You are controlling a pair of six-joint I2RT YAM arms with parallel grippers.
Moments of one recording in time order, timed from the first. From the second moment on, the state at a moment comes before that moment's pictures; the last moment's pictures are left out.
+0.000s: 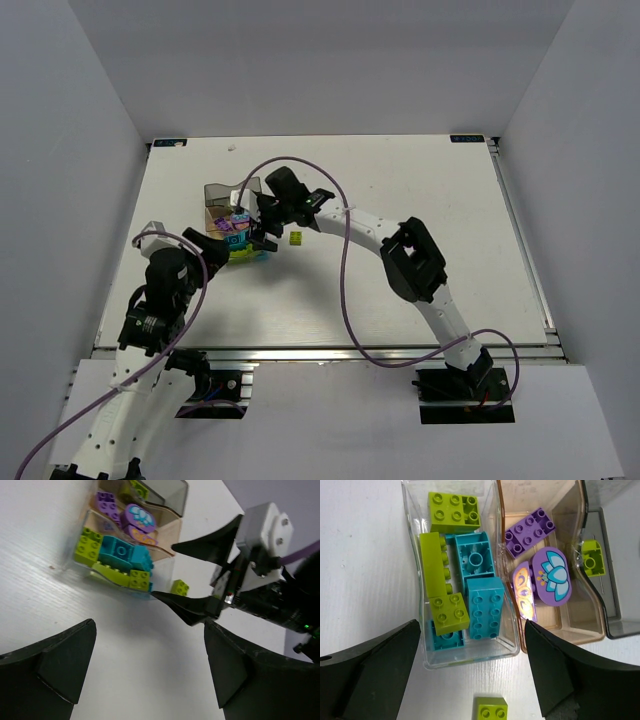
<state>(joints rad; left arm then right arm) -0.23 0.53 0.64 -0.56 -0.24 -0.86 0.88 2.32 1.98 -0.36 -0.53 -0.61</state>
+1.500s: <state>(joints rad) -0.58 1.97 1.49 -0.58 -0.27 -0.45 0.16 1.55 1.18 -0.32 -0.85 -0.27</state>
